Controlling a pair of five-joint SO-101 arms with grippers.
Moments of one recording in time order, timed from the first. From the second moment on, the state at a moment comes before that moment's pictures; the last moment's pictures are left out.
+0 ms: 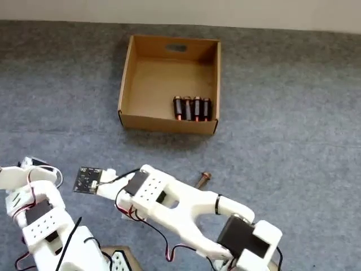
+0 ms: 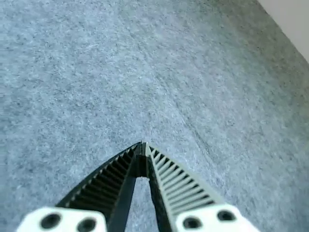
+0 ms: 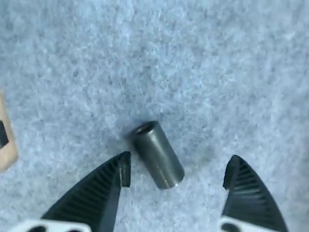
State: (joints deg) left arm -44.7 -59.0 86.5 12.9 28.7; right arm -62.1 2.0 31.1 51.8 23.3
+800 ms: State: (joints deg) left arm -44.7 -59.0 86.5 12.6 28.7; right arm -49.7 5.6 22.7 55.7 12.2
